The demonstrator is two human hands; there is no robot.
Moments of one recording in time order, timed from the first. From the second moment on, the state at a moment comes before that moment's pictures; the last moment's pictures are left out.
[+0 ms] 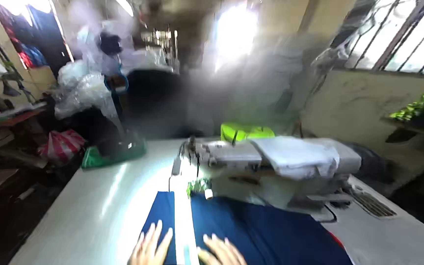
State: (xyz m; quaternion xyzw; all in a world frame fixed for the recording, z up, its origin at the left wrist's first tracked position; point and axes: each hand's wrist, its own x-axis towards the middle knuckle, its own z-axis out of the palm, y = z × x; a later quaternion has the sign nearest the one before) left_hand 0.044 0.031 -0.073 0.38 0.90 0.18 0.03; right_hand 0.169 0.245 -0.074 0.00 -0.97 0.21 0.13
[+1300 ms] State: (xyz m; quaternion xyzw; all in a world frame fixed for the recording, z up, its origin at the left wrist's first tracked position) left_hand 0.079 0.073 -0.074 0.42 0.88 0.23 -0.02; right_hand 0.150 0.255 -0.076 0.02 -0.97 0.15 0.19
